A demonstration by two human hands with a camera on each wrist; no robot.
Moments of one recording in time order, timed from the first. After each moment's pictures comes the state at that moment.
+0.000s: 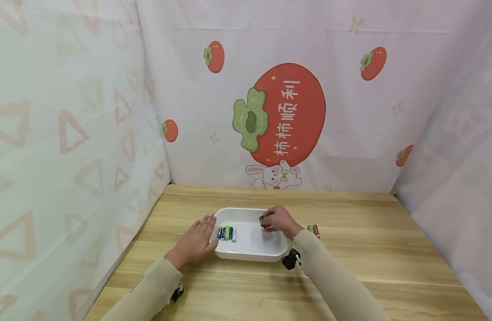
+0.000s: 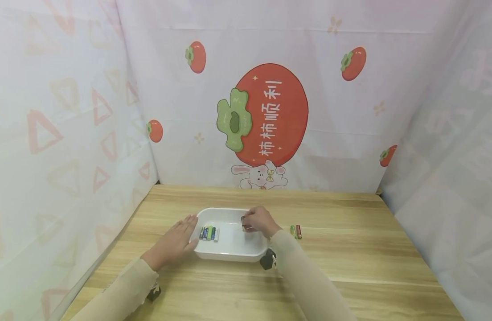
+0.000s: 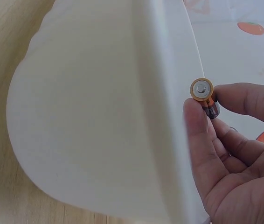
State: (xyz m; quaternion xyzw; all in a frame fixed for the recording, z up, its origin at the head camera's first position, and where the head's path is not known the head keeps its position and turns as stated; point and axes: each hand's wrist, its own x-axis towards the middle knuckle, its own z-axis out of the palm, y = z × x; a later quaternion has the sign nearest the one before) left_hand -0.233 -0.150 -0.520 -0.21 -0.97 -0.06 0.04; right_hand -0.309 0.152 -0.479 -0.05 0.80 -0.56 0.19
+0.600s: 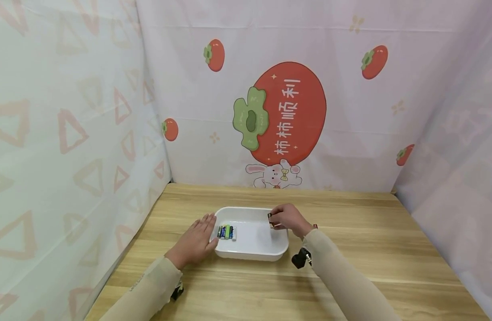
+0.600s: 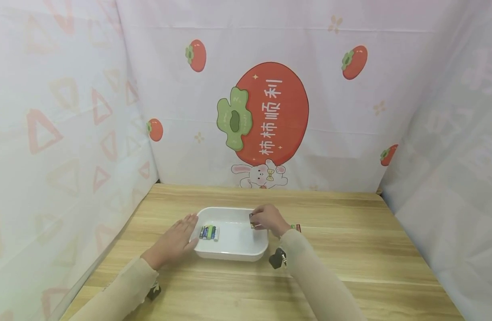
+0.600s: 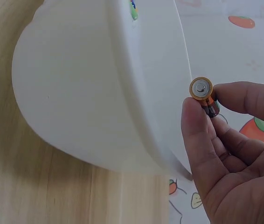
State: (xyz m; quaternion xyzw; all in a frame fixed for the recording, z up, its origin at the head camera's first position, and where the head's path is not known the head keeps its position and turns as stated) left_hand -0.233 -0.150 -0.520 -0.22 -0.97 -0.05 0.04; right_hand -0.307 0.176 -0.468 -0.04 0.81 -0.56 0.18
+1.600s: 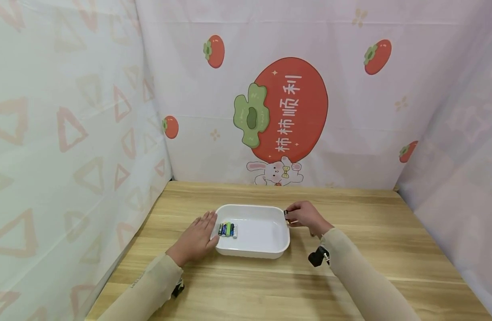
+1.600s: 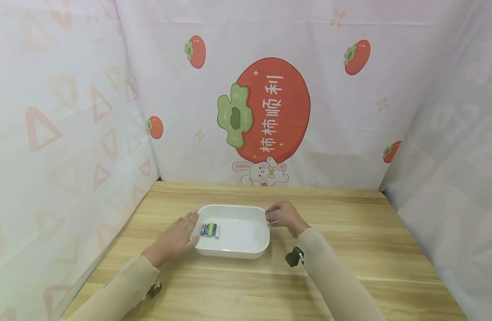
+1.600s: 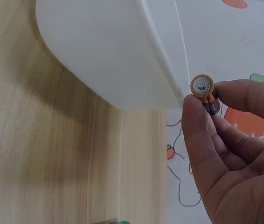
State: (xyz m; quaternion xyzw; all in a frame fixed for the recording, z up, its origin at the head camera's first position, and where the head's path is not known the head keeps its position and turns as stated) left_hand -0.236 -0.151 -0.522 -0.22 -0.97 -0.05 0.05; right_hand -0.312 0.222 -0.469 -0.03 0.81 -0.56 0.16
